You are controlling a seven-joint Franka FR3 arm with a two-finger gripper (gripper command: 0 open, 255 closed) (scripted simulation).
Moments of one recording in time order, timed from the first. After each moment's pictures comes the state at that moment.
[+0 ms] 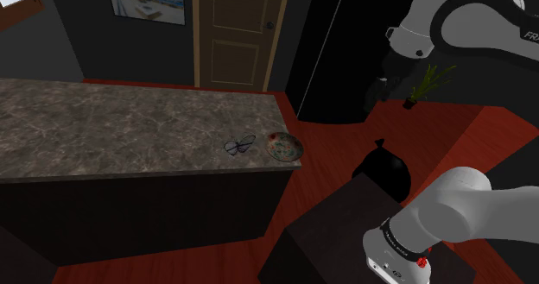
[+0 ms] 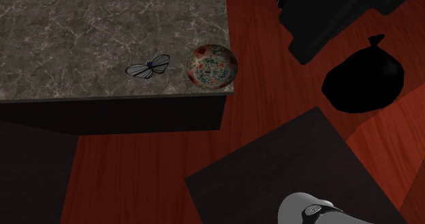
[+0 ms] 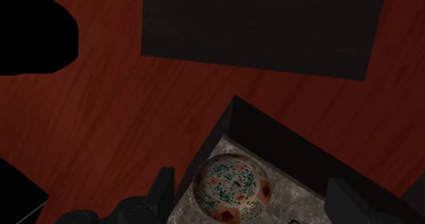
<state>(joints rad) 0.00 -0.83 0.05 -2.41 -0.05 1.58 -0.03</state>
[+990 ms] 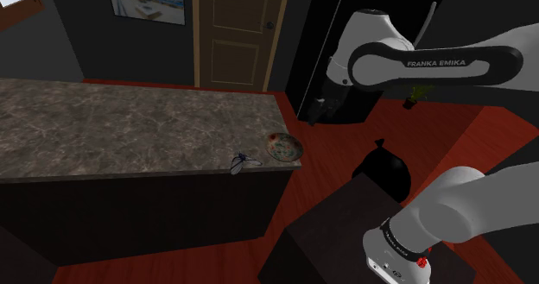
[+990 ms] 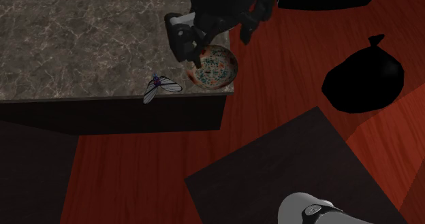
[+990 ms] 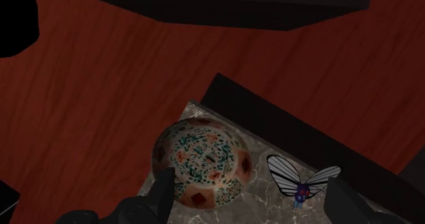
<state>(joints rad) 0.02 -0.47 0.14 -2.48 0.02 2.04 0.11</state>
